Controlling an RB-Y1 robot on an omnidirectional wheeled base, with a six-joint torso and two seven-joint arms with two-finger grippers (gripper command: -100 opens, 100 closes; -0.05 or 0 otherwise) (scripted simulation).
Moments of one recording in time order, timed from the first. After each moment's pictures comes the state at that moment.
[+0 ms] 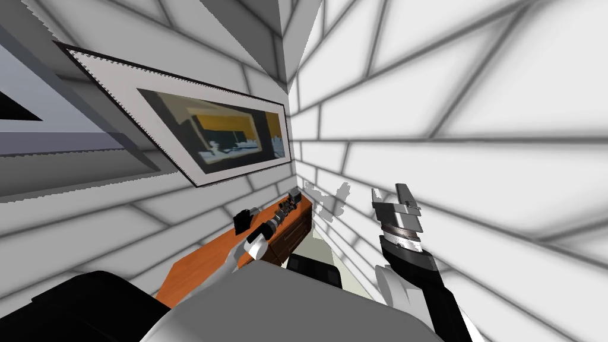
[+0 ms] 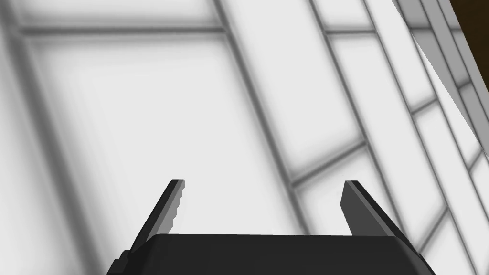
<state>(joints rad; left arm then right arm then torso) 0.29 0.56 -0.33 -1.67 0.57 -0.09 -0.36 0.52 -0.03 0.07 -2.35 0.05 -0.43 -0.08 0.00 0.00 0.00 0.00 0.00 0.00</state>
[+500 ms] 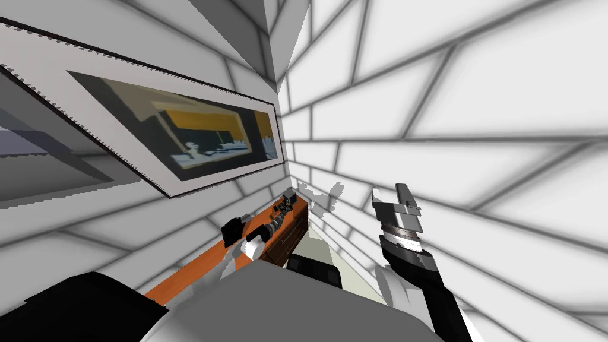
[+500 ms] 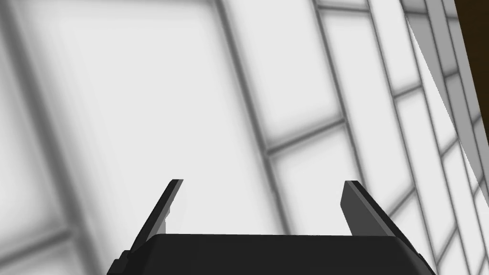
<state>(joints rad) 0.24 0.64 -0.40 -1.53 0.70 0.01 -0.37 0.52 -0.03 0.07 -2.35 0.05 -0.43 -0.08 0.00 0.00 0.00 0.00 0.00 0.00</state>
